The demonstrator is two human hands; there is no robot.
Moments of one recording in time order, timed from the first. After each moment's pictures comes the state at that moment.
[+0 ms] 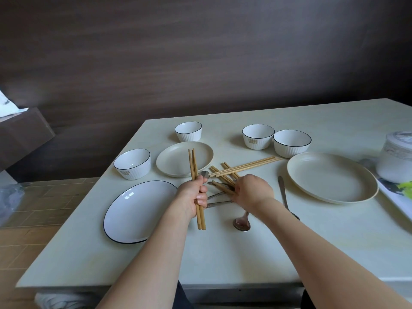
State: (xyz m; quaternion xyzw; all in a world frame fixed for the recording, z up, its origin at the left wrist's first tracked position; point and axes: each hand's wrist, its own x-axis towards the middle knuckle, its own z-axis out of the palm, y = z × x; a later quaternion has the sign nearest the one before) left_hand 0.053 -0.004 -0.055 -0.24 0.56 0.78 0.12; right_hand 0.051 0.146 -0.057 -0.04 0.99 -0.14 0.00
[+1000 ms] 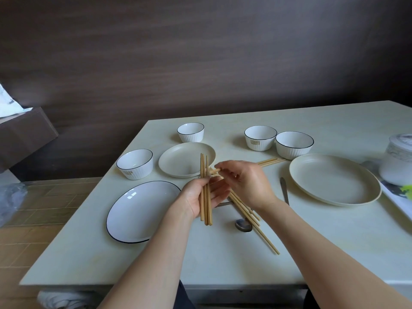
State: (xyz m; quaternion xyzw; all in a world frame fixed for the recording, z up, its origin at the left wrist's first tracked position) left_hand 0.070 0.004 -0.035 -0.20 0.45 0.86 0.17; right_hand 0.063 0.141 -0.036 -0.26 0.86 -0.38 -0.22
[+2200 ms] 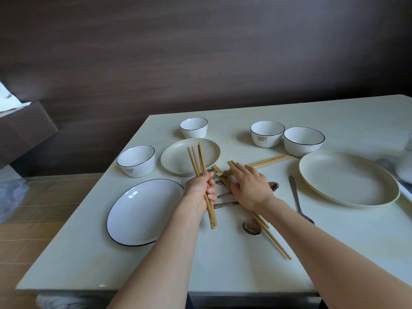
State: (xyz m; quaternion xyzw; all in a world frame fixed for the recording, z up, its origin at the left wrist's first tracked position) left_hand 0.042 0.000 -0.054 -0.27 0.52 0.81 0.08; right_hand 0.024 0.135 -0.081 -0.14 0.98 -0.16 -0.02
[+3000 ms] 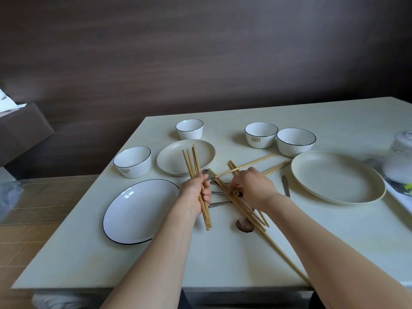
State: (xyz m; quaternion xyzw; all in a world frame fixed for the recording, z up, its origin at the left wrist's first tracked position) left_hand 0.048 0.000 -0.056 -0.28 0.51 0.81 0.09; right_hand 0.027 0.158 -0.071 -0.16 0.98 -0.14 0.00
